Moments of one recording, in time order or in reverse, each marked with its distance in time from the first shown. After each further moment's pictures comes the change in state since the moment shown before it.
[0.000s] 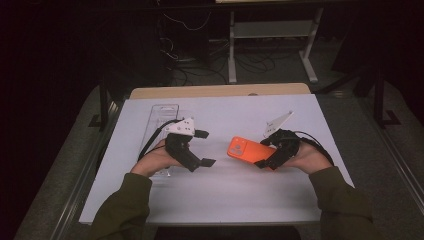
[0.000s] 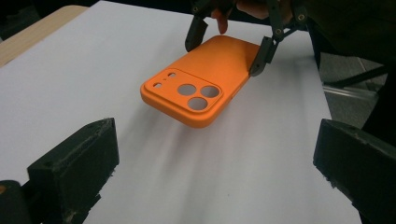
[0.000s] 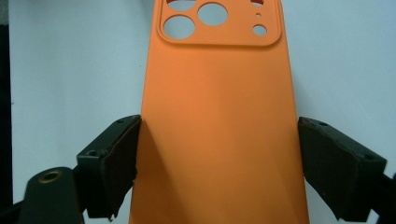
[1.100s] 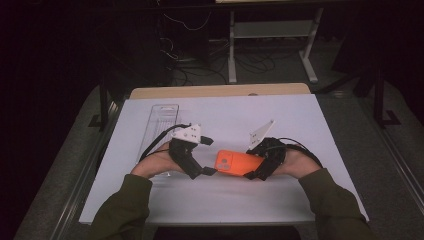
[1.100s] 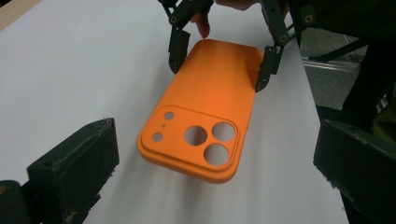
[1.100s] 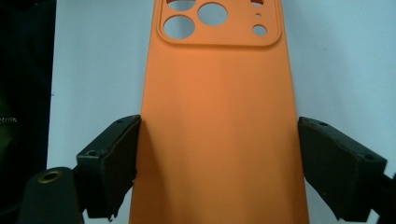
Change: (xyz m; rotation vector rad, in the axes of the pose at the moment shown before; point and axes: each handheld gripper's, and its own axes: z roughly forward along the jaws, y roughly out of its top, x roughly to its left) left arm -0.013 0.002 0.009 0.074 -0.067 0.054; right arm 0.030 0.021 0.024 0.033 0.100 -0.137
